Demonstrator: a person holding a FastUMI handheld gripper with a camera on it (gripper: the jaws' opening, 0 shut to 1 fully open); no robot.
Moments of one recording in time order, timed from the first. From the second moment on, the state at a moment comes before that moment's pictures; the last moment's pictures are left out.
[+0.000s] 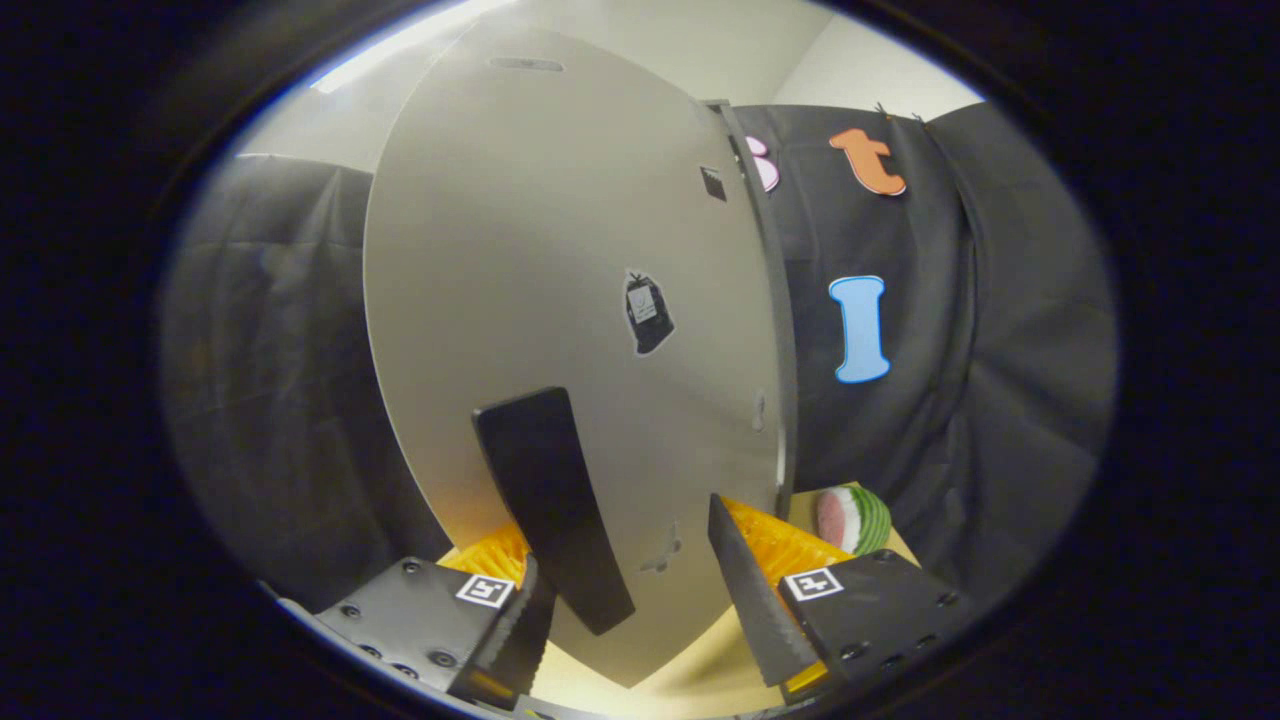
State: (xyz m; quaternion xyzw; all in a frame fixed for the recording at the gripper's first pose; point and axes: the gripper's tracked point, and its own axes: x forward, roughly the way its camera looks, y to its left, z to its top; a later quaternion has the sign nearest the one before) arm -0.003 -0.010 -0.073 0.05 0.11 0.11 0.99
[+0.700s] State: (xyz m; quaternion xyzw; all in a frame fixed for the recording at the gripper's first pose) arm 0.093 0.108 -0.086 0.06 0.07 0.10 0.99
